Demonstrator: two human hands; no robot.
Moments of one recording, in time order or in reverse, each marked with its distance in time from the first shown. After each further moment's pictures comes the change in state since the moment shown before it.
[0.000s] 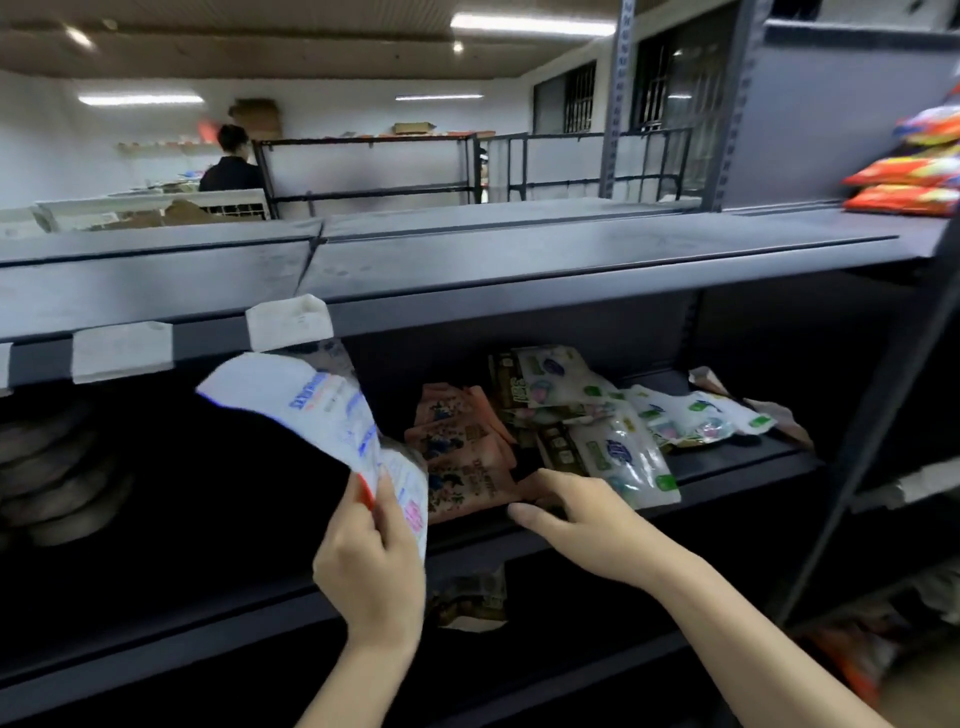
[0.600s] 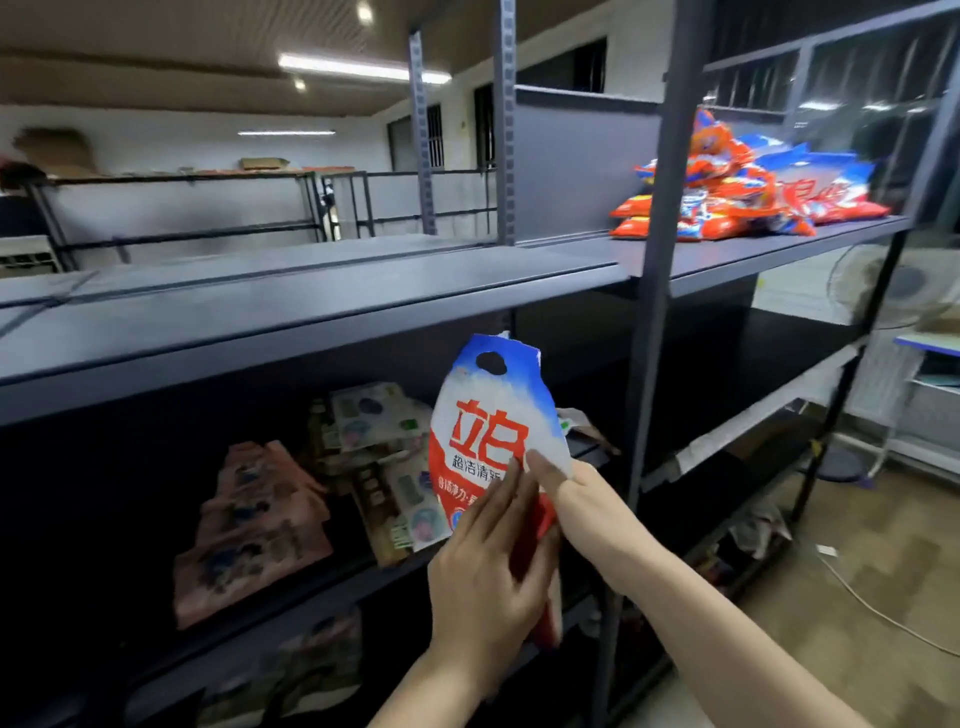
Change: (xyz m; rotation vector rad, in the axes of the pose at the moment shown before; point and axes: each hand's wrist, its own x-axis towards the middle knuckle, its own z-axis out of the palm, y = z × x) left_hand -0.133 0.175 0.099 -0.382 -0.607 0.528; right_hand -0.106 0.083 -0.115 0.713 0.450 0.208
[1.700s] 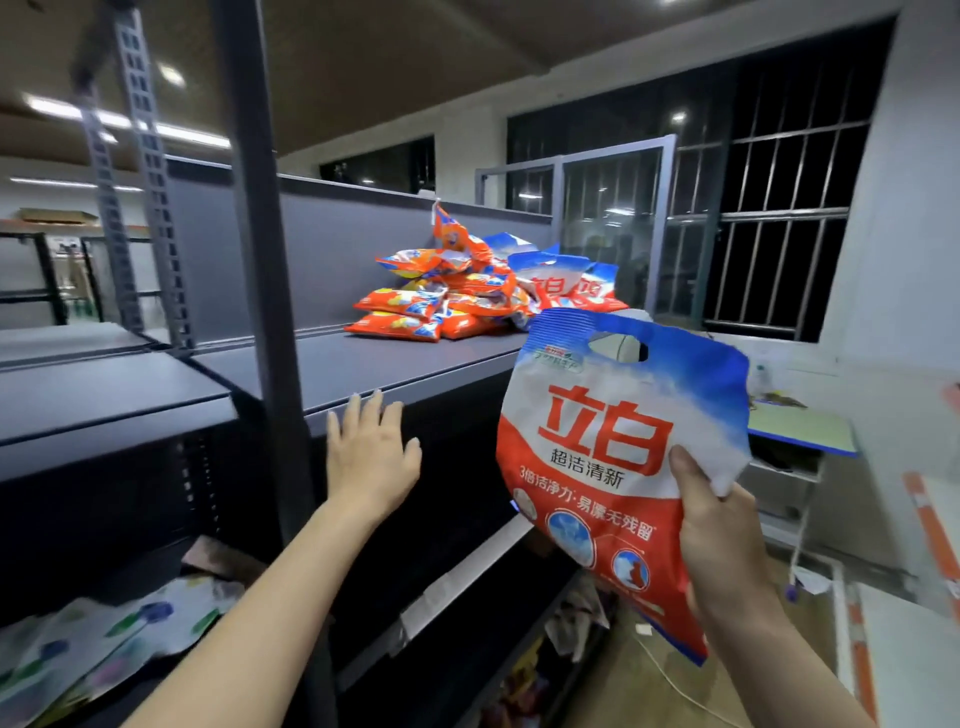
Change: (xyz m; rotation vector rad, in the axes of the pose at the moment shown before) left_hand 0.302 0.148 0.343 0.423 -0.273 -0.058; right_hand 0.018 -0.012 -0.471 0.263 0.821 -0.280
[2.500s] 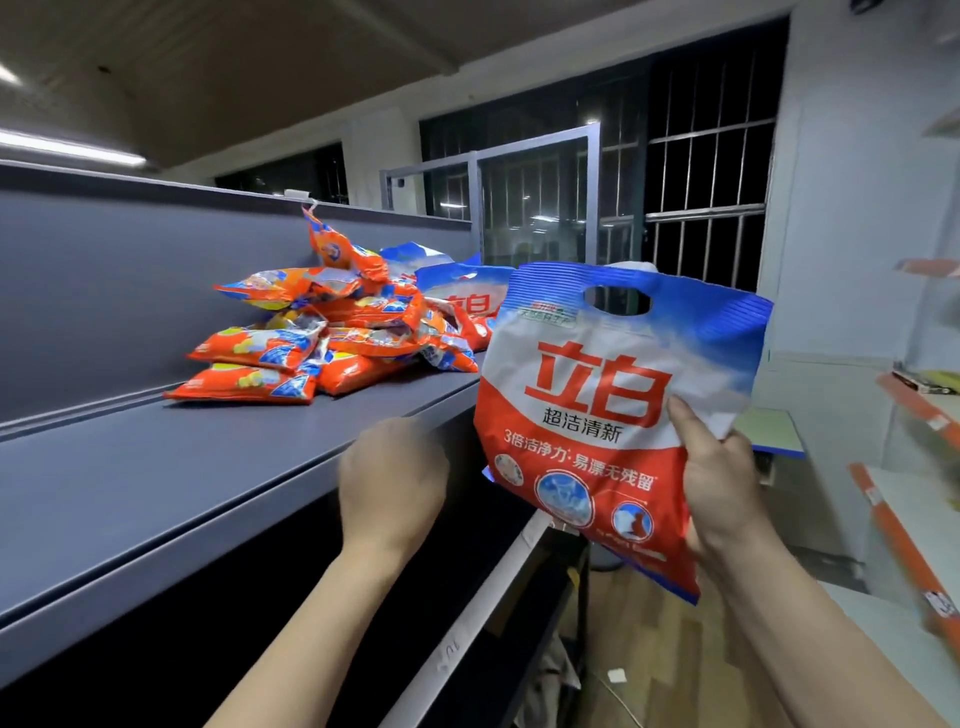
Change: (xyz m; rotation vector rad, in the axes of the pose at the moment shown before) left_hand 0.159 0.134 0.128 -0.393 0.191 0.142; right_hand 0.256 0.038 -0.015 0.054 0.126 -0.118
